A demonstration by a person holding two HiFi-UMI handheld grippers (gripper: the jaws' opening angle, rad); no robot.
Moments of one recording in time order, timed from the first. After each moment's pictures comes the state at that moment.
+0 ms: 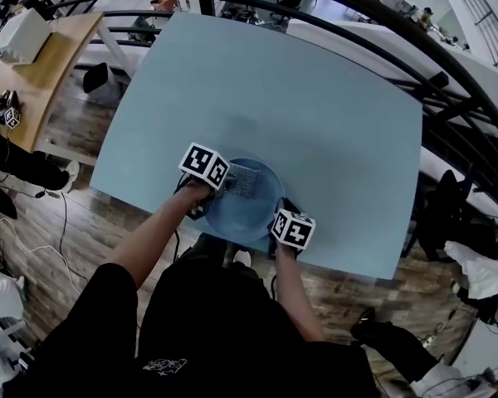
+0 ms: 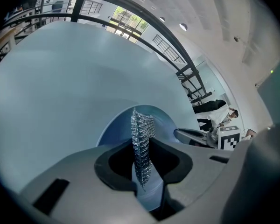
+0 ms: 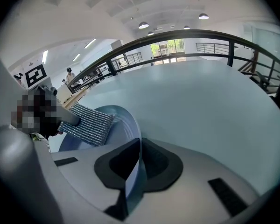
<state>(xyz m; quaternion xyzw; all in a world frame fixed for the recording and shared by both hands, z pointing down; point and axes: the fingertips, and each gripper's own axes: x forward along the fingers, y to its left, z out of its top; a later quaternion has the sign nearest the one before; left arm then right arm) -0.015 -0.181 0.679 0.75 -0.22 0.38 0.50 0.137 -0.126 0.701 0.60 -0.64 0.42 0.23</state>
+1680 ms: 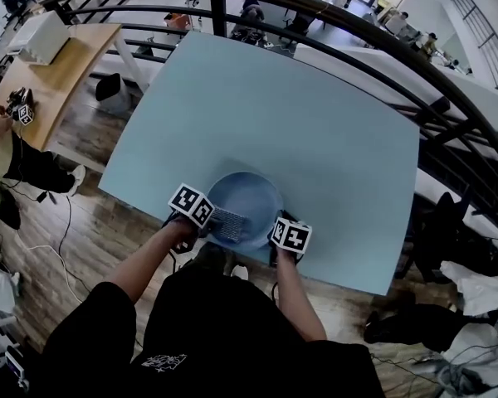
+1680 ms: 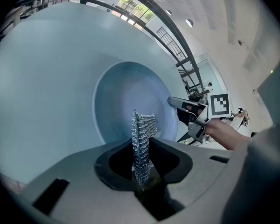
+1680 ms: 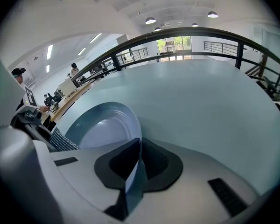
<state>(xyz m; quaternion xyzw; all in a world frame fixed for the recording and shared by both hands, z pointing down) -0.053 -0.076 0.687 0.72 -0.18 0.40 0.54 0.136 -0.125 0.698 0.58 -0.66 0.41 0.26</state>
